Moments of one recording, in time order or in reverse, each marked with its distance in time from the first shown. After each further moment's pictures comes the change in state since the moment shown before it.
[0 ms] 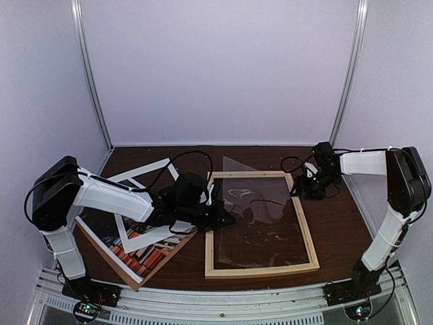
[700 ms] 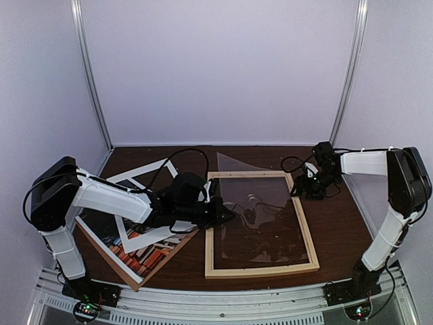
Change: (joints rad) left arm 0.000 -0.024 -0.031 0.079 -0.070 -0.037; right arm 0.000 -0.008 0.002 -0.018 0.003 -0.002
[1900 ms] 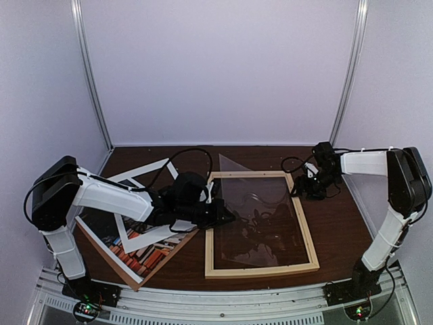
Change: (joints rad) left arm 0.000 0.009 0.027 -0.064 0.034 0.068; right arm 0.000 -0.001 0.000 -0.006 0.005 -0.003
